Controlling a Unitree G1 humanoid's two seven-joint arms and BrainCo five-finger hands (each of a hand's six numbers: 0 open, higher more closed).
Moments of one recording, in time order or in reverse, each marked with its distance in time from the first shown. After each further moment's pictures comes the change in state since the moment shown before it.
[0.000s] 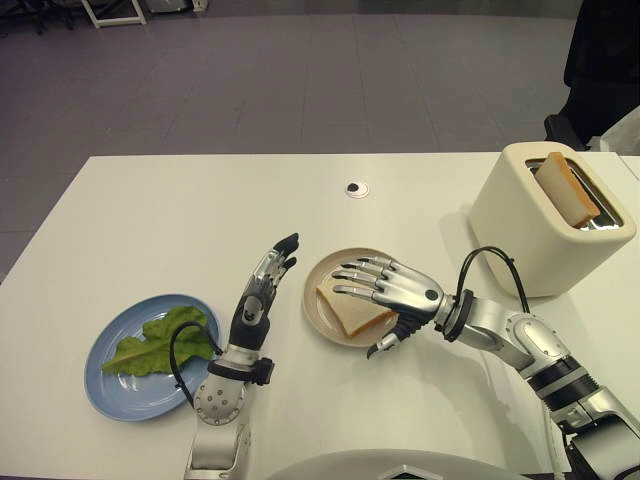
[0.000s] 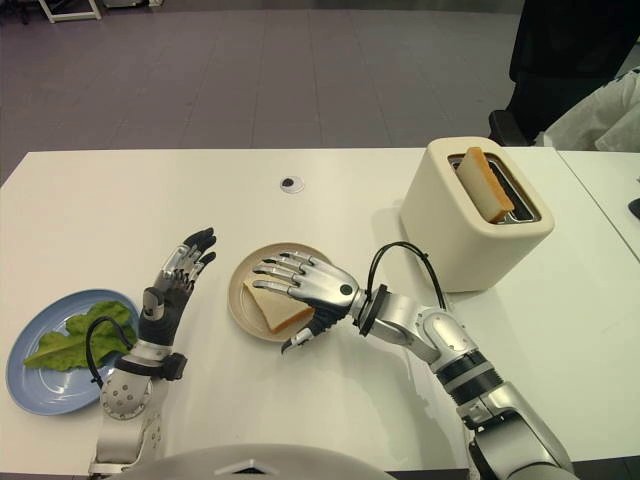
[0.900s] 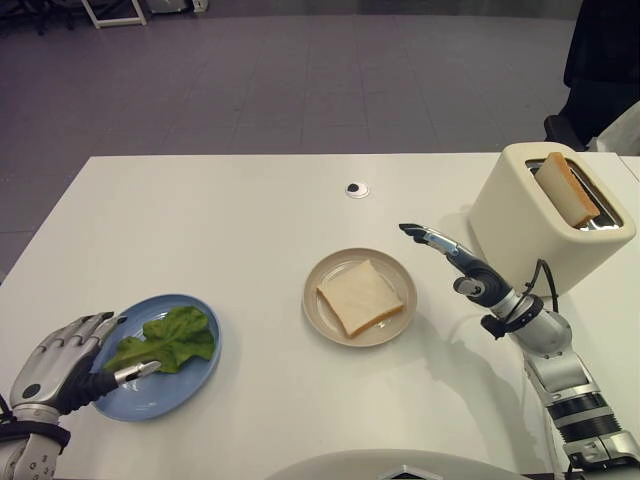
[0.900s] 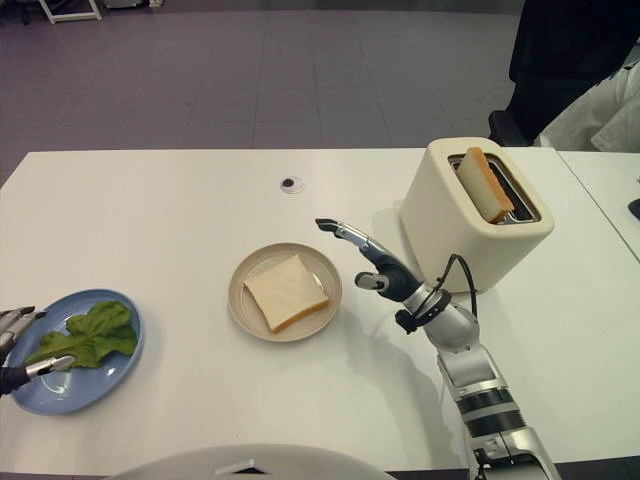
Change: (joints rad) left arm 0.402 0.534 0.644 0.110 0.845 0.097 0.201; right arm 0.217 0.049 -0.290 -0.039 1.021 0.105 0.529
